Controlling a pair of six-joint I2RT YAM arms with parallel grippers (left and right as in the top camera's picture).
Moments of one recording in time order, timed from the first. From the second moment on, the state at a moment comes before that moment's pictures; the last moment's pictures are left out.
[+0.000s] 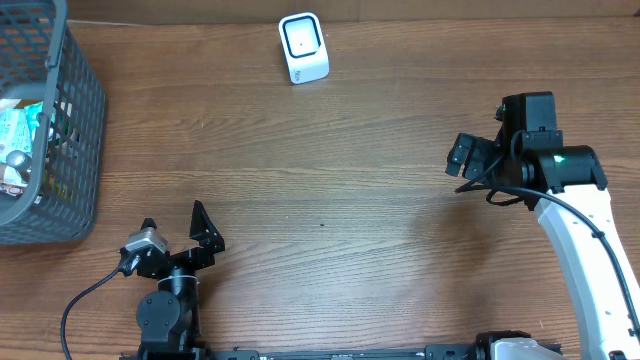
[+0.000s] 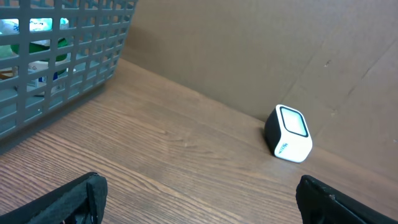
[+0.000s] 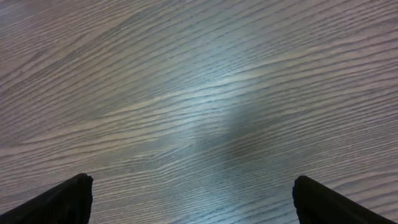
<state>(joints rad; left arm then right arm) -0.04 0.02 0.01 -0.06 -0.22 -0.41 0.05 1.36 1.19 -0.97 0.02 0.36</state>
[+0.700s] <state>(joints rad) -0.04 0.10 0.53 -0.35 -0.13 -0.22 0.05 1.36 1.19 -0.97 0.02 0.36</state>
